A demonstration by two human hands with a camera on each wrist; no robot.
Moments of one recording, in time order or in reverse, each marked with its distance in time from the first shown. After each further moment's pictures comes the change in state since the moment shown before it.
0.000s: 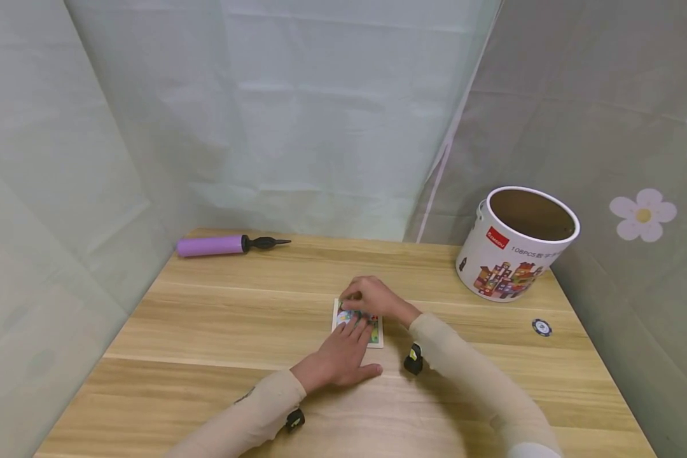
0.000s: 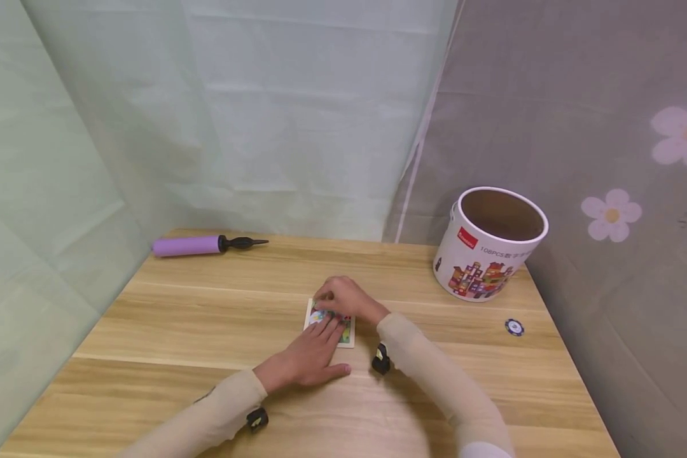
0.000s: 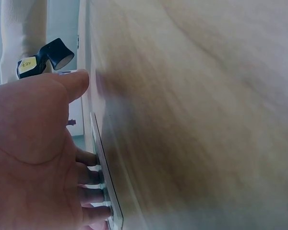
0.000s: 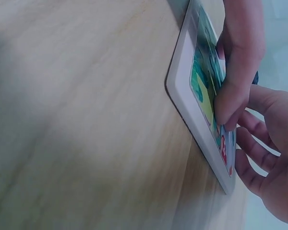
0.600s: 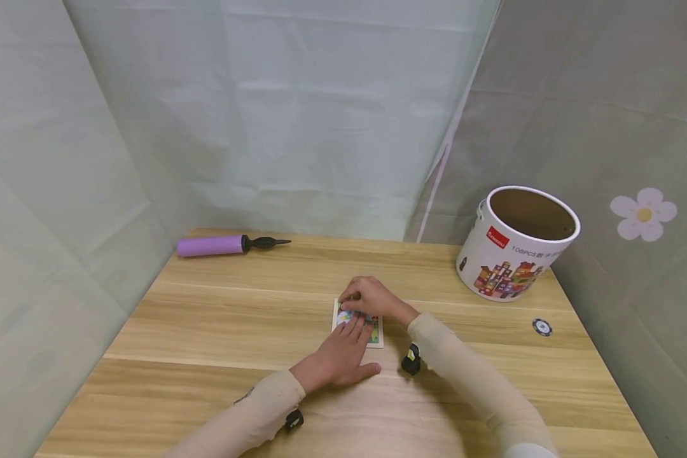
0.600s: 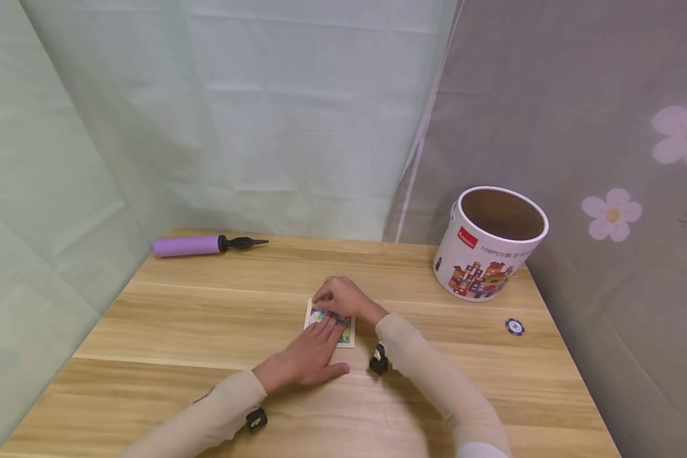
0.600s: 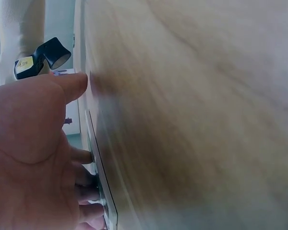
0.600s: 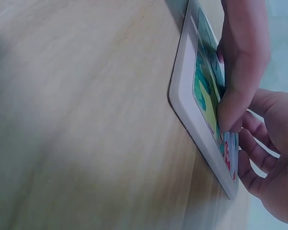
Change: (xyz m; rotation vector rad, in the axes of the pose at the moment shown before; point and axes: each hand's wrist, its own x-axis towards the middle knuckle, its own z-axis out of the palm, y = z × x) left_hand 0.000 -0.001 0.000 -0.005 -0.016 -0.019; right_hand 0.002 0.002 0.004 0.010 0.006 0.005
